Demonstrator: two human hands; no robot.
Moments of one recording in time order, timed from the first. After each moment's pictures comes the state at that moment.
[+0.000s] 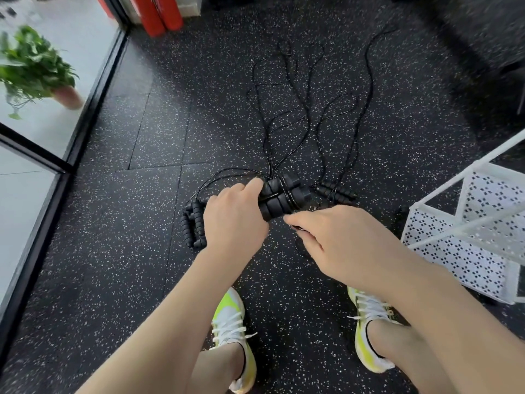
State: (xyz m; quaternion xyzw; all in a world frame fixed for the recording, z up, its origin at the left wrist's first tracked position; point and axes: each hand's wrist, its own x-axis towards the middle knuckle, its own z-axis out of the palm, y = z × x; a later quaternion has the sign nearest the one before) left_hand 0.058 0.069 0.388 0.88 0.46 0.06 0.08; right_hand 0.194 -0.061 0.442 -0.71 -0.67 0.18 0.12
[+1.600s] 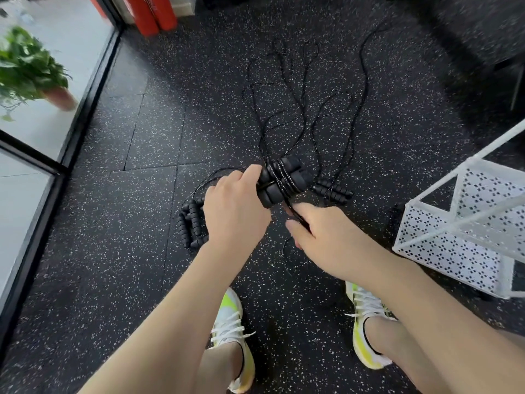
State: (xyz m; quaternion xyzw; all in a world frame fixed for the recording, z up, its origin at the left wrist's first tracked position) left_hand 0.075 0.070 0.389 0.86 0.47 0.14 0.09; right_hand 0.194 -0.052 0.407 -0.75 -0.51 0.36 0.22
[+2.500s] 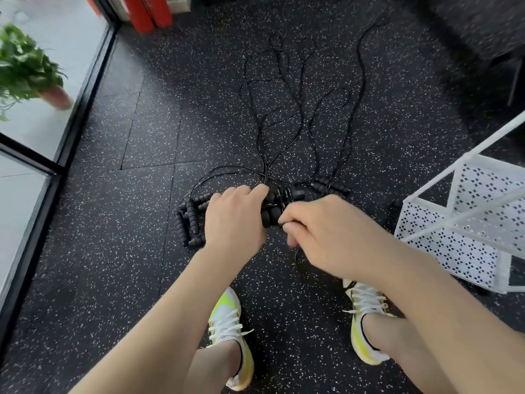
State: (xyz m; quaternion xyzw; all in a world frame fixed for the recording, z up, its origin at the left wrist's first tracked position) left_hand 0.064 0.063 0.374 0.92 0.38 0.03 0.02; right_hand 0.202 -0.057 0.427 -0.73 -0.61 0.27 0.16
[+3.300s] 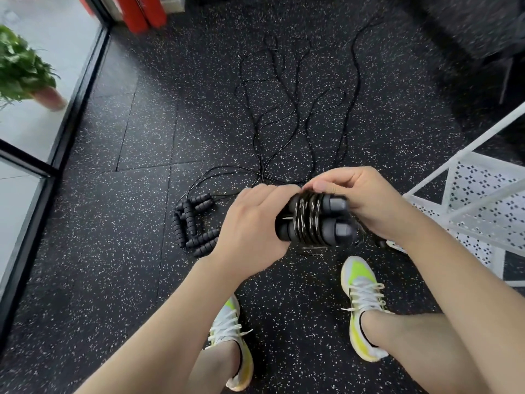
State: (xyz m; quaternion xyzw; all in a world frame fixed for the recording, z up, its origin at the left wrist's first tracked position) left_hand 0.068 0.042 0.385 0.92 0.24 0.23 0.22; right_hand 0.258 -0.049 0.407 -0.61 -0.38 0.48 0.50
